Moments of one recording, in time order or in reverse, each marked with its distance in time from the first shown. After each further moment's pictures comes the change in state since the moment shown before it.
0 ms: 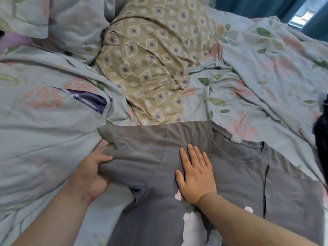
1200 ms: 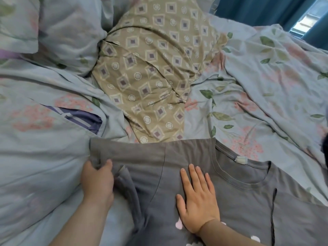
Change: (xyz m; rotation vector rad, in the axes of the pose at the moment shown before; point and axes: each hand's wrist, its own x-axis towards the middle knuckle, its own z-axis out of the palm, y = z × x) left_hand 0.055 -0.017 0.028 0.326 0.540 0.407; right_hand -0.002 0.001 -0.008 -0.045 0.023 0.004
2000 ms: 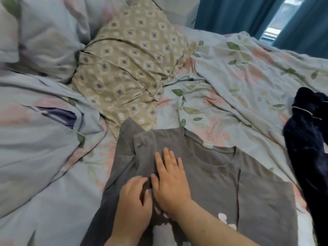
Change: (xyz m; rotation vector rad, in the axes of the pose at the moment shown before) left_hand -0.156 -0.069 0.023 0.744 -0.422 0.790; right_hand -0.004 0.017 -0.019 0.260 0.008 -0.048
